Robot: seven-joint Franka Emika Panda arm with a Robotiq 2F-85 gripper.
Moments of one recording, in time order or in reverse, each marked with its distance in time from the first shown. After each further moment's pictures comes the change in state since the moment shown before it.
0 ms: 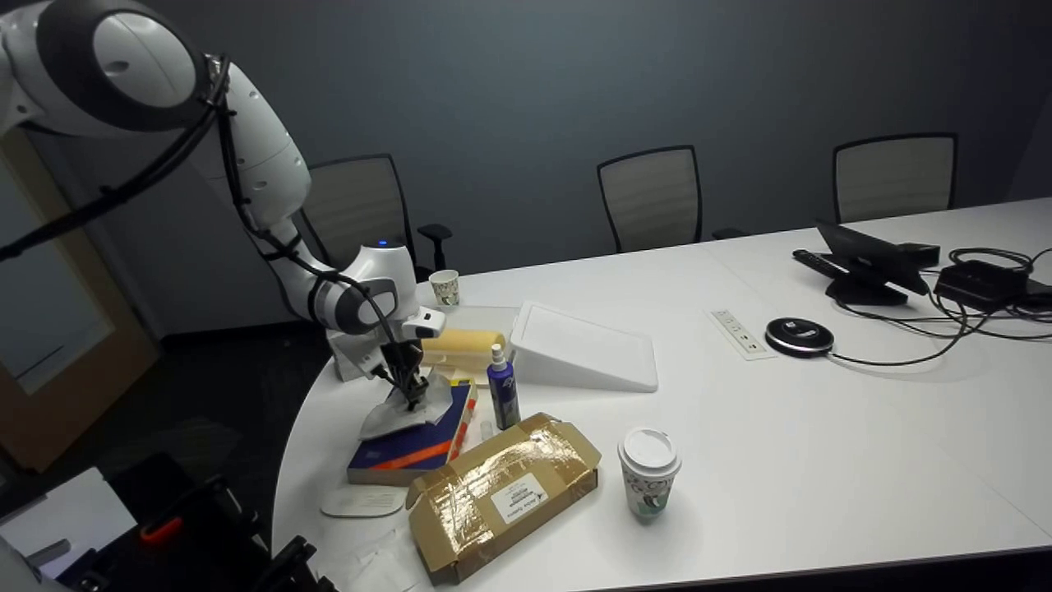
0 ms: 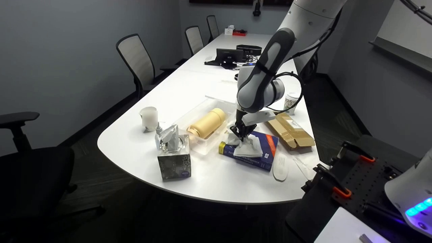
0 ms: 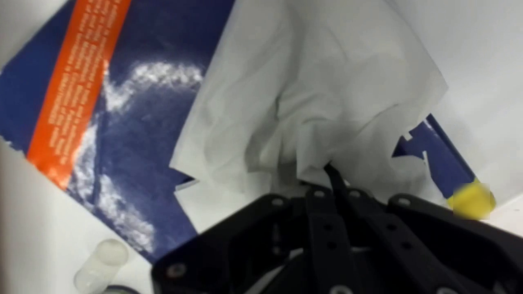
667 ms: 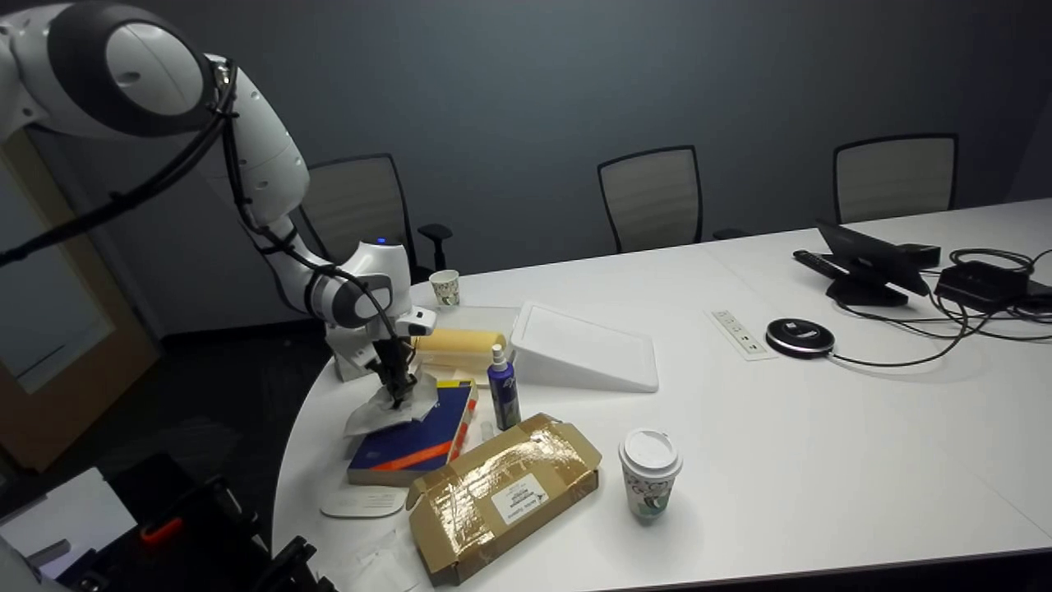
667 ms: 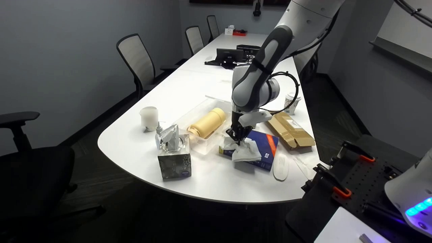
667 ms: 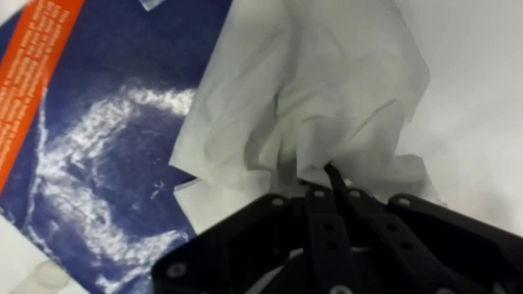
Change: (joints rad) arm -0.024 0.005 0.061 0.031 0.000 -0.085 -0.044
